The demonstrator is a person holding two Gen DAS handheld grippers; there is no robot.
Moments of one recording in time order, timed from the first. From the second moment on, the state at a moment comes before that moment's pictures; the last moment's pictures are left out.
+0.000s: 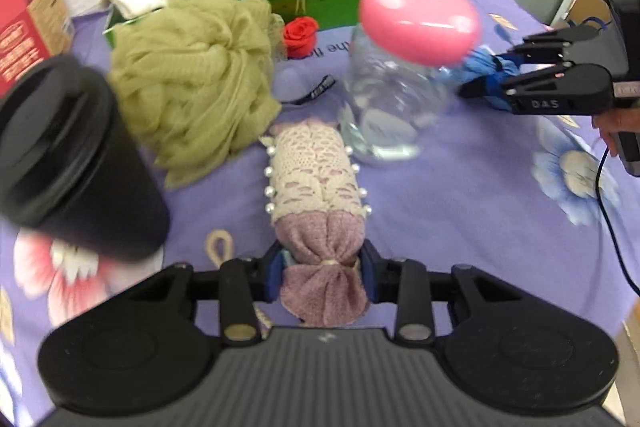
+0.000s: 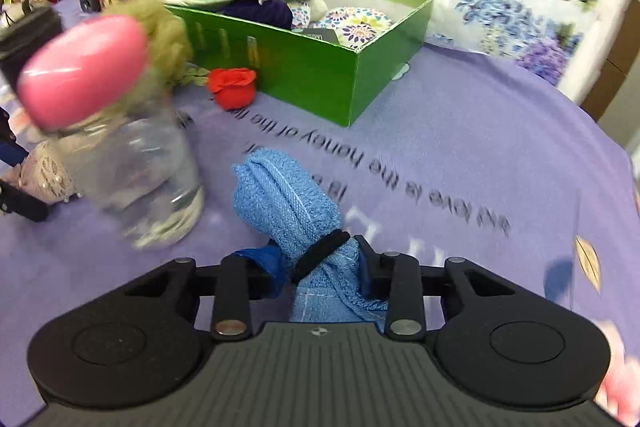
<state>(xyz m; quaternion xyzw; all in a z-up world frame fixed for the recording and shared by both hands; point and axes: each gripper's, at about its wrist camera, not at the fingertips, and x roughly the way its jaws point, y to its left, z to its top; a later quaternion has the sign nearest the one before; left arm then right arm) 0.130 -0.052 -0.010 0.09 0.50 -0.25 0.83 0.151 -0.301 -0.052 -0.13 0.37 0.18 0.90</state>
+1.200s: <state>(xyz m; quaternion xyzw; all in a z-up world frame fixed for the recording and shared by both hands) 0.369 -0.081 0.131 0.12 0.38 -0.29 0.87 0.297 -0.258 0.052 0.00 0.24 0.17 0.96</state>
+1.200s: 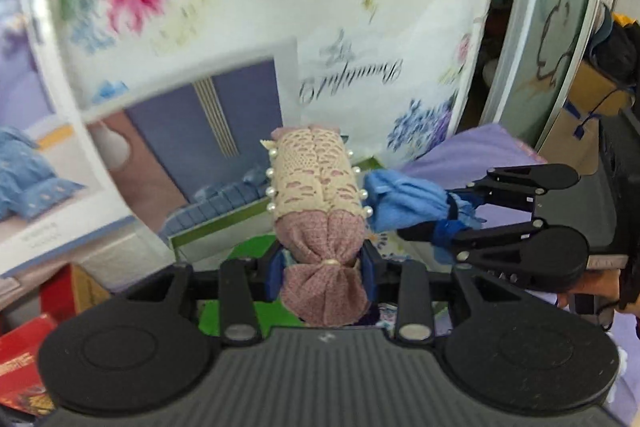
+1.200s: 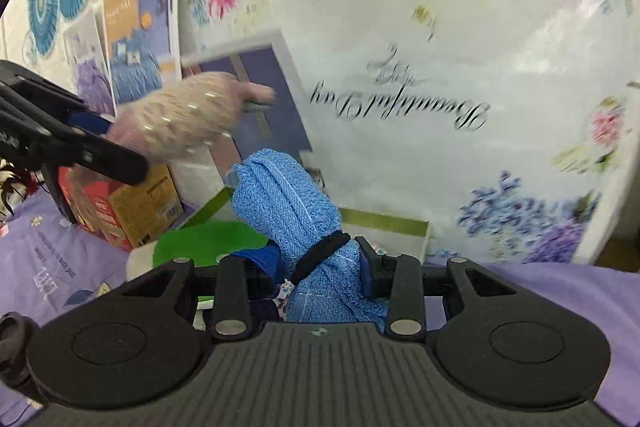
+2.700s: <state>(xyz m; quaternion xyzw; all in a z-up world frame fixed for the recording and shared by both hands) 0.102 0.110 0.098 0.01 0.38 -0.07 0.92 0.142 -0.128 0.051 -0.05 0.33 0.21 0.92</state>
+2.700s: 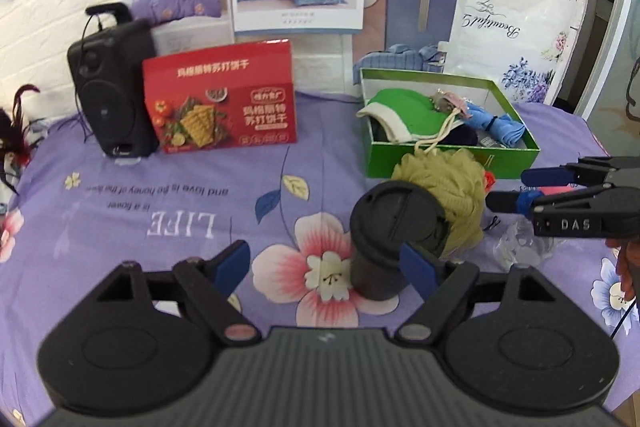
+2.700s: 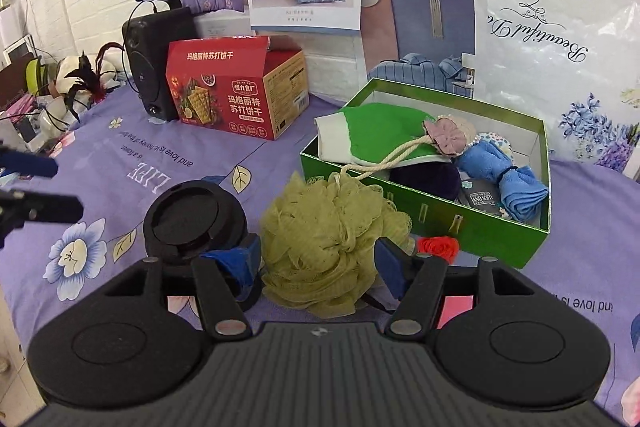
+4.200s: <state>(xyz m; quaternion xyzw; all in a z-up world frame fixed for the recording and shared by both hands) 0.098 0.172 0.034 -0.08 0.41 -0.03 0.91 0.195 -0.092 0.015 -0.19 0.39 0.10 0.90</state>
